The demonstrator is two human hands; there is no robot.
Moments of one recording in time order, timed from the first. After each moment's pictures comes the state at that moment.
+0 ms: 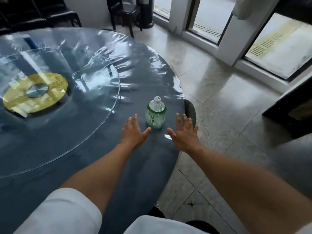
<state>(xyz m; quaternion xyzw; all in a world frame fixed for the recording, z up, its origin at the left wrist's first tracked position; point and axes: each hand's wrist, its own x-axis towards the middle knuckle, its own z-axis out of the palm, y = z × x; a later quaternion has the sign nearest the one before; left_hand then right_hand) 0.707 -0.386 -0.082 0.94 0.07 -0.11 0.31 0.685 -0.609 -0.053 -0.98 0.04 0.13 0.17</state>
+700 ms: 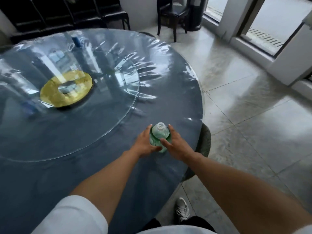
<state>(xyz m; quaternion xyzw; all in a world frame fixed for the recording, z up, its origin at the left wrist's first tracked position) 0.787 -0.435 -0.090 0.90 0.14 -0.14 0.39 0.824 -0.614 -0.084 -0.88 -0.11 0.26 0.38</state>
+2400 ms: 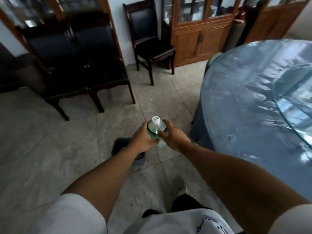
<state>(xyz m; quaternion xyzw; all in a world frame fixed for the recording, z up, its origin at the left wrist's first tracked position) 0.013 -0.451 -0.070 0.52 0.73 0.28 0.35 0.179 -0.387 -0.057 -0.50 -0.78 0.38 0.06</state>
